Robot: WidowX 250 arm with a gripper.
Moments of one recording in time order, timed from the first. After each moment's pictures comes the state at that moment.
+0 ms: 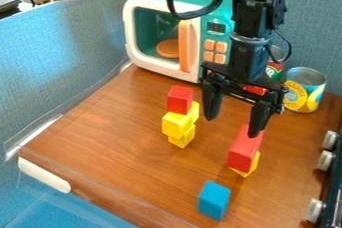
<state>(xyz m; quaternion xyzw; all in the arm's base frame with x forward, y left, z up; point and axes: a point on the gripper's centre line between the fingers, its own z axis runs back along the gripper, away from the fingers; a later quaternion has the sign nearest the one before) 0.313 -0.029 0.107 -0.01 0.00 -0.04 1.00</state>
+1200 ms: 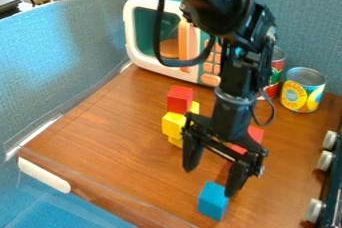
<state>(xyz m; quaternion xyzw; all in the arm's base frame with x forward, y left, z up) 0.264 -0.029 0.056 0.02 0.07 -0.06 1.00</state>
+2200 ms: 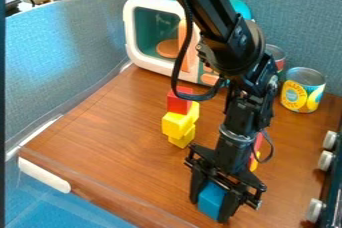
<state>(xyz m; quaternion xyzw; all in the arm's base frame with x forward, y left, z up) 0.262 -0.036 0.010 0.03 0.10 -0.07 0.99</state>
